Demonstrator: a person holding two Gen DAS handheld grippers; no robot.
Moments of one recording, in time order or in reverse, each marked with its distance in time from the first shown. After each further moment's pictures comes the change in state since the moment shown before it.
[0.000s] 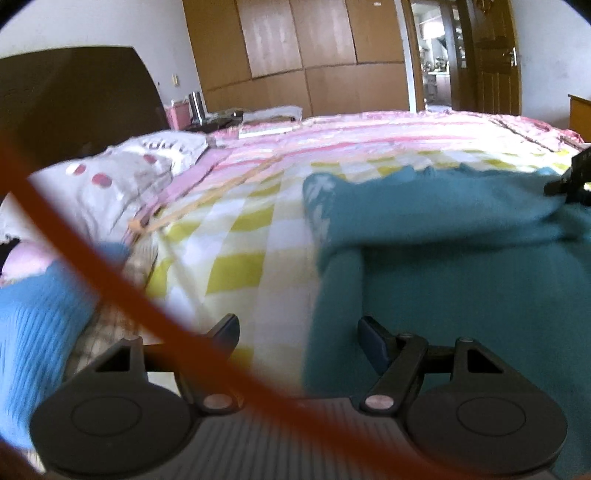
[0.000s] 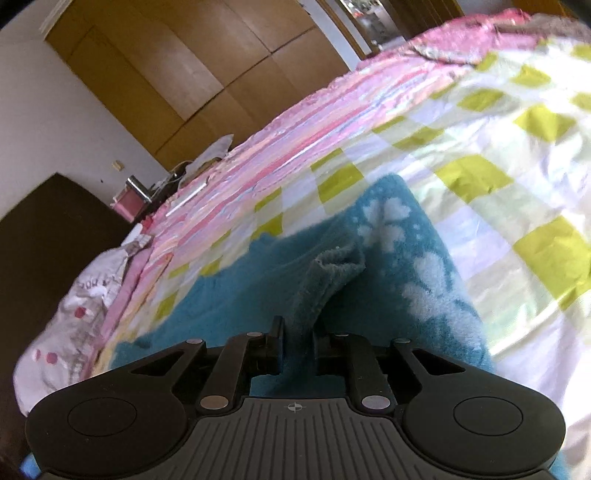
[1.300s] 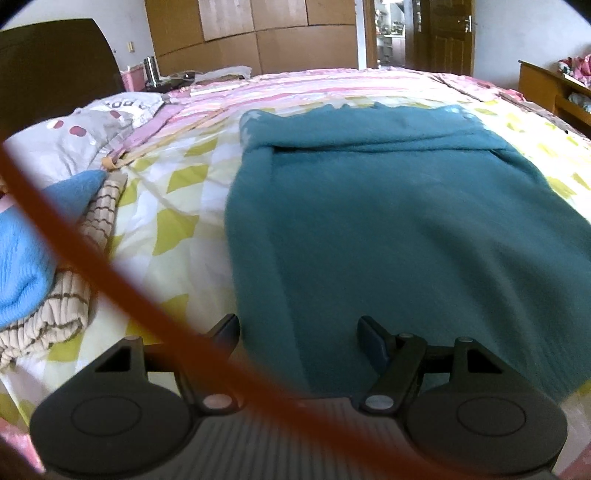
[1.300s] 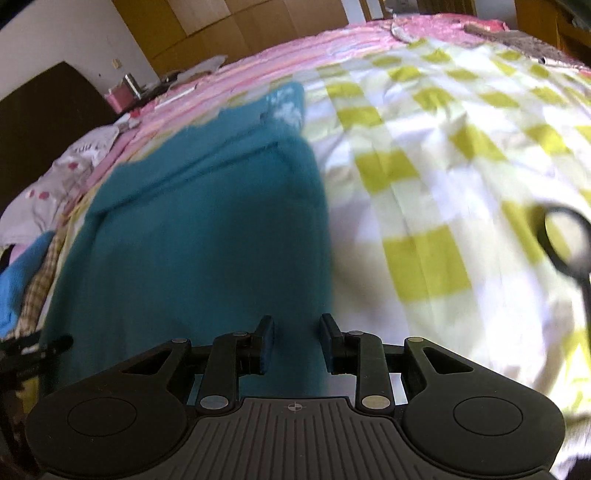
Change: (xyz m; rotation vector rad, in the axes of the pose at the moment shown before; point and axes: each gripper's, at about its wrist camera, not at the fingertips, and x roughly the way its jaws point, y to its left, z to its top) left arm -0.097 -0.027 -0.071 0.045 0.143 -0.163; right arm -0.223 -0.058 -0.125 -0.213 0.236 -0.159
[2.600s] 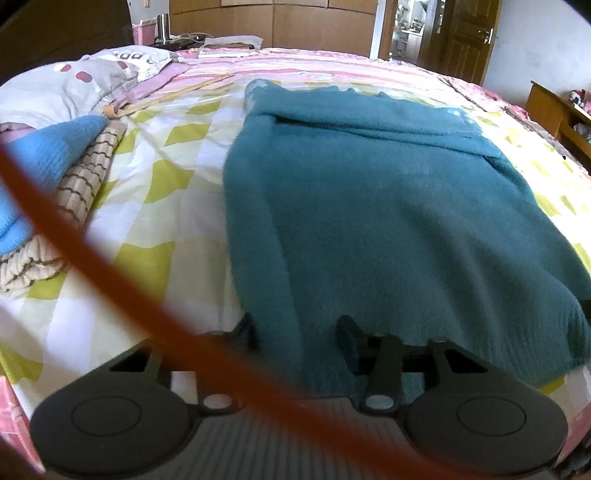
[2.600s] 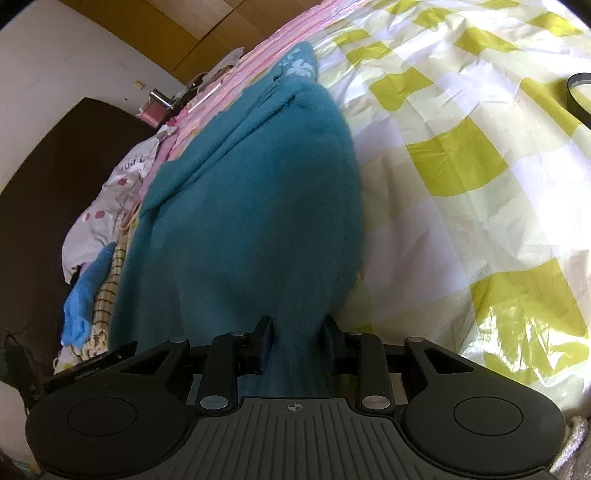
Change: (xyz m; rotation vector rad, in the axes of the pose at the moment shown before) left arm -0.011 0.005 -0.010 -0.137 0.073 -0.074; right arm 0.003 -0.027 -0.034 0.193 0.075 0.276
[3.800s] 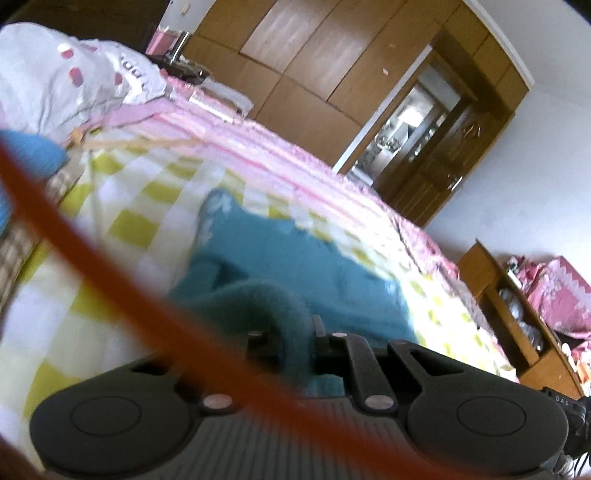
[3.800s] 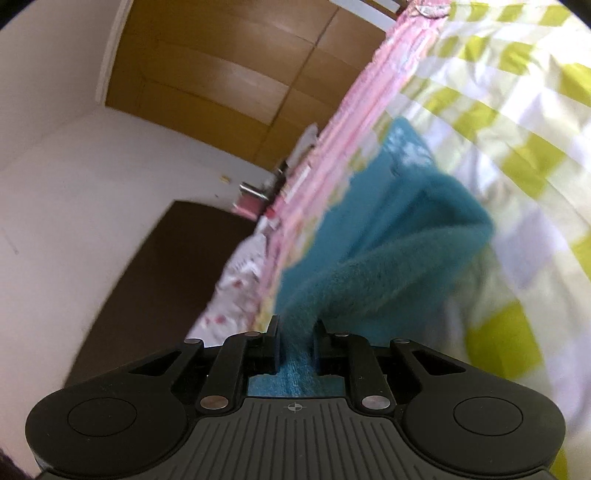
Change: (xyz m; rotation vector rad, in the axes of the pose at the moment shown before) left arm -0.005 0.044 0.104 -0.371 -0.268 -0.367; right arm 0.006 0.041 0.068 0.182 -0.255 0.412
